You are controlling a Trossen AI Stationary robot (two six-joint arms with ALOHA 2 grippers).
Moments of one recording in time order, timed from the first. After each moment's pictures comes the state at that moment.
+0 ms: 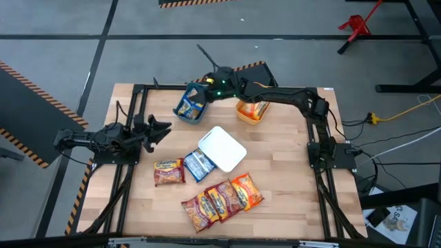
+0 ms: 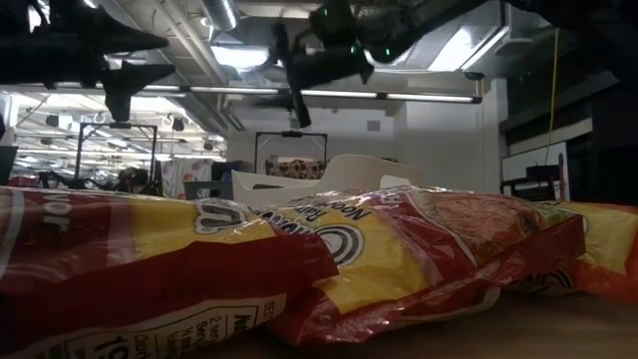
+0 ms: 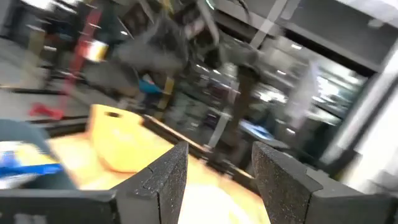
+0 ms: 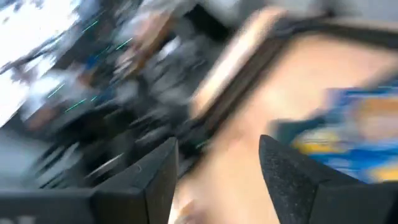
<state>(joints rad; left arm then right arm) -0.04 0.01 0.01 0.24 -0.32 -0.44 -0.37 2.07 1.72 0.06 -0.42 0.80</state>
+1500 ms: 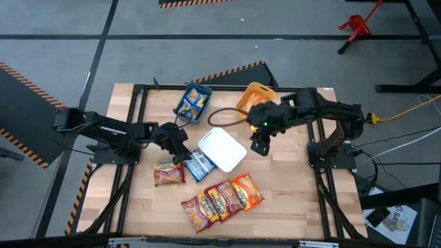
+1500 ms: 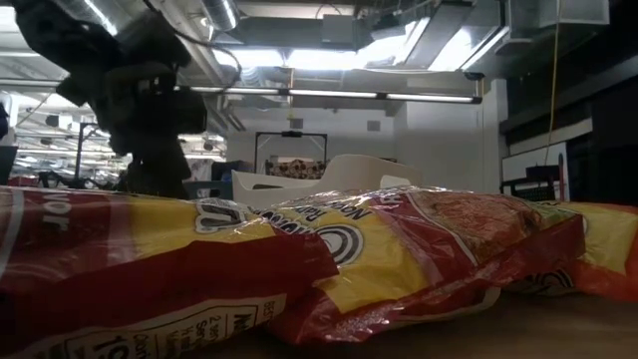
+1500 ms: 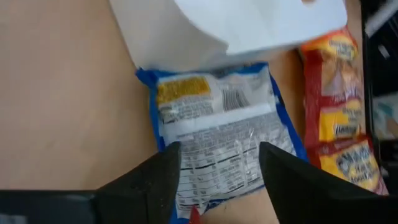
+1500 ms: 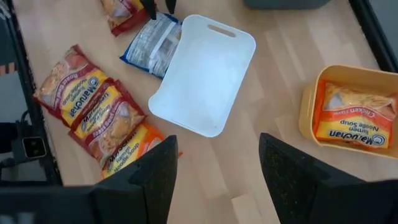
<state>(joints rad) 0.11 1.18 0.36 0.08 0.28 -0.58 0.11 1.73 2.18 -1.55 0.11 0.43</state>
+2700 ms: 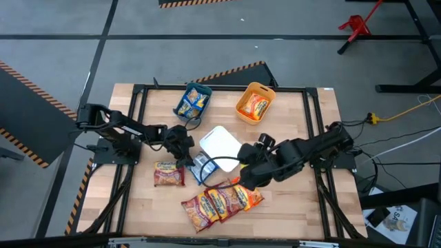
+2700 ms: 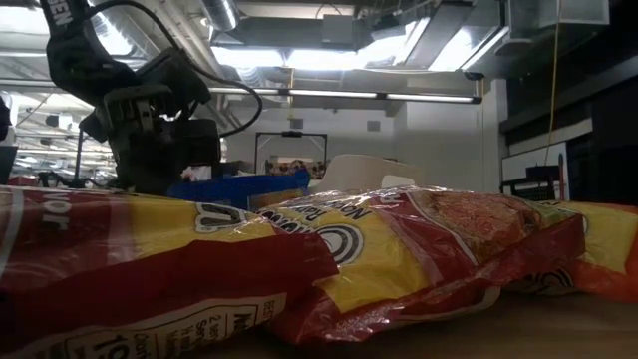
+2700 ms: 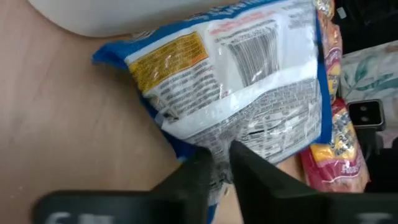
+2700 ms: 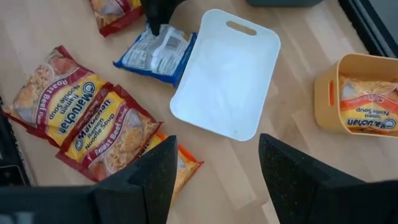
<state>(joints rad) 0.13 1.50 0.36 0.33 0.52 -0.53 0.44 1.90 2.18 -1.54 0.43 0.80</state>
